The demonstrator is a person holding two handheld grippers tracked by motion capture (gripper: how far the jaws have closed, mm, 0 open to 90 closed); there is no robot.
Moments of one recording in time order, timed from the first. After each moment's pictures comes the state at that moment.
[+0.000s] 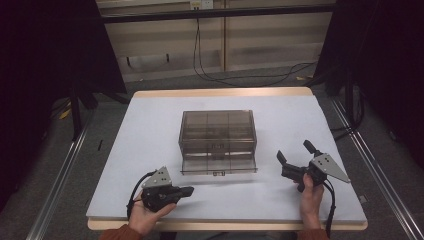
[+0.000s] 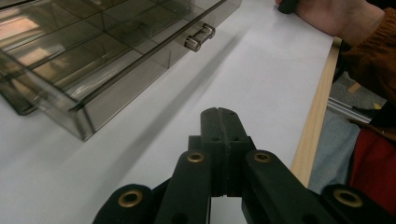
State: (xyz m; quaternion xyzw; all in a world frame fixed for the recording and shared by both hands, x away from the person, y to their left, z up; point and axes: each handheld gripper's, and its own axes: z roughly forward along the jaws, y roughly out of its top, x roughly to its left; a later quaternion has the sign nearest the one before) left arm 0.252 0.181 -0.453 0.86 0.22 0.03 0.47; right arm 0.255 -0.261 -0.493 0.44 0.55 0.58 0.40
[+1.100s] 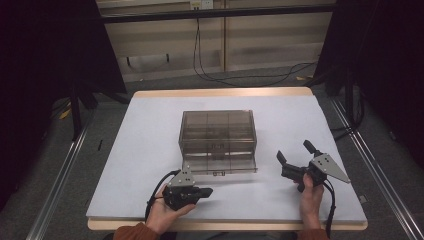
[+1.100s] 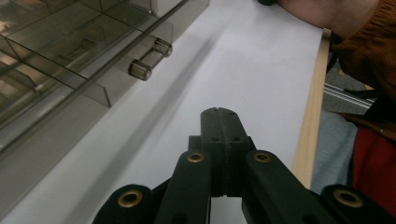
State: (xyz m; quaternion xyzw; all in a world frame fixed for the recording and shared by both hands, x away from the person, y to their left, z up) left arm 0.256 0.133 -0.459 0.87 0.18 0.01 0.45; right arm 0.255 -0.261 -0.493 0.44 0.55 0.58 0.40
